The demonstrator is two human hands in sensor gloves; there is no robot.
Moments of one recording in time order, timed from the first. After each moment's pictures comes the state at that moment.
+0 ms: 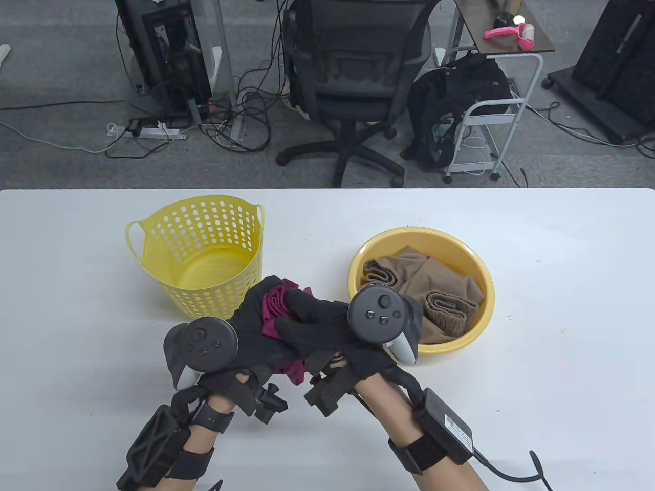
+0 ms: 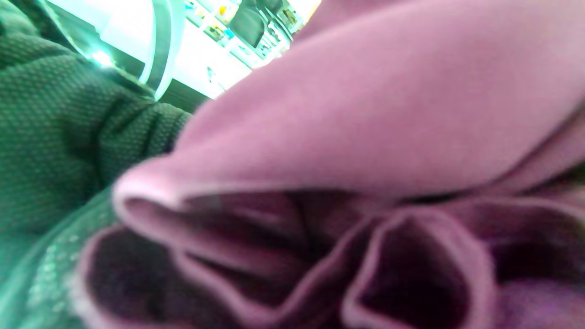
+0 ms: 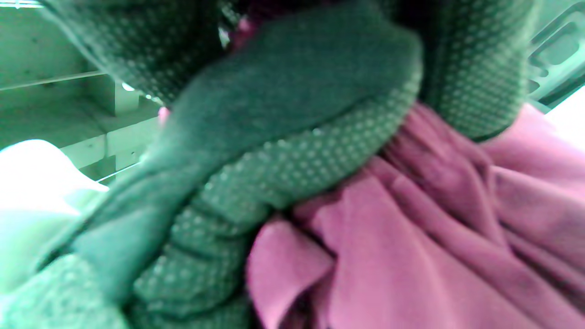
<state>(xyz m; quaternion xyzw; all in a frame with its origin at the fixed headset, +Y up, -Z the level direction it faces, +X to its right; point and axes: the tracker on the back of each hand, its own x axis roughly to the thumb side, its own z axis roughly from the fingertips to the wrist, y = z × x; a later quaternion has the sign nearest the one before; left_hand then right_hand) -0.174 -0.607 -0.289 0.12 -0.23 0.40 0.88 0.016 -0.573 -0.300 0.25 -0.05 0.83 0.50</state>
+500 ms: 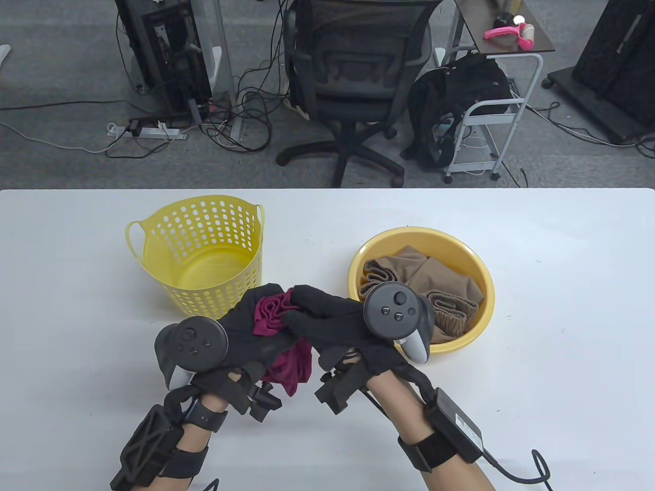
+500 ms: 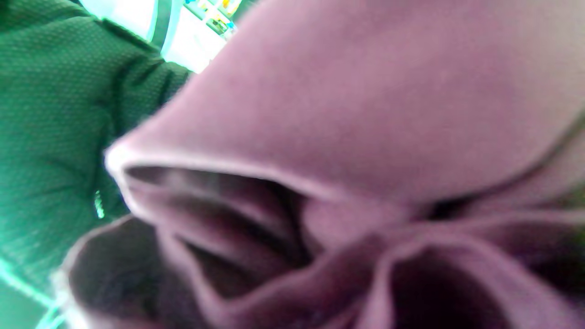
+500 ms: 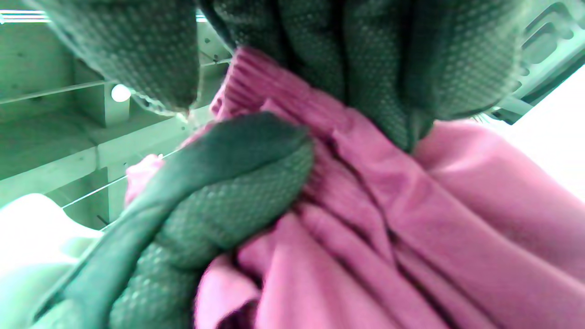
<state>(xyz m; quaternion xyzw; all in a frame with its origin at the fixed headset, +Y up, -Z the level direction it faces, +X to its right) -0.185 -0.606 -0.289 0.11 -0.23 0.42 0.87 0.036 -0.577 -0.305 0.22 -0.05 0.83 0.51</state>
